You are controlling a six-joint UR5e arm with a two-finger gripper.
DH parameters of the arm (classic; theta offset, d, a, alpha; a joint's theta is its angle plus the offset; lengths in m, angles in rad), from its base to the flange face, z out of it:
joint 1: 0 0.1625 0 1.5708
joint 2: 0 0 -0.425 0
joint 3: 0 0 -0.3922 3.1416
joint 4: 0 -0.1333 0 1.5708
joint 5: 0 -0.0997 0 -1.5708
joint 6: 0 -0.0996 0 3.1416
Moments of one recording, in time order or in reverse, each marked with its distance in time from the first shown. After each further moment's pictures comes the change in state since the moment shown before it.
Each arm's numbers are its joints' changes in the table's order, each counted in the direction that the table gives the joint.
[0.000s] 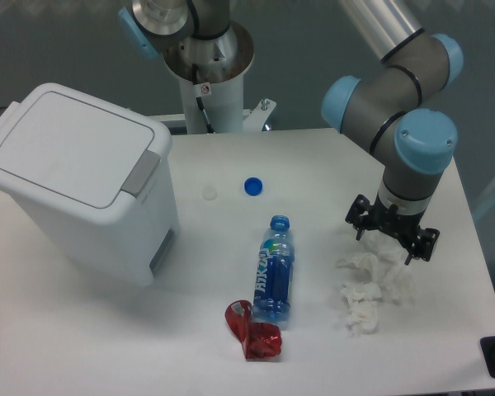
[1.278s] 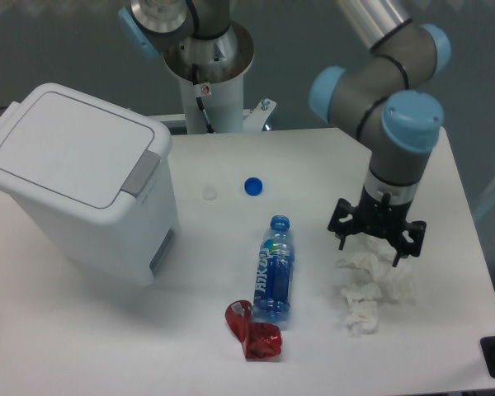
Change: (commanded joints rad) arm -0.070 0.167 -0.080 -0.095 0.201 0.349
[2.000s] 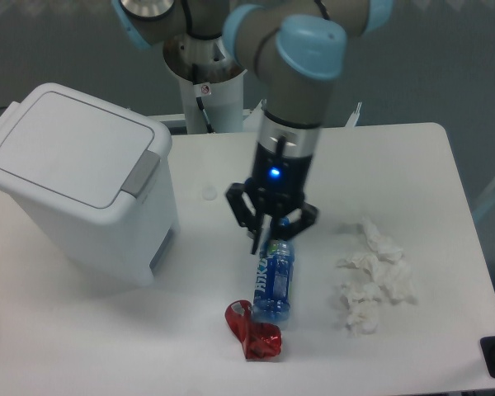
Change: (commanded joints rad) arm -0.161 0.198 -0.072 0.008 0.242 0.189
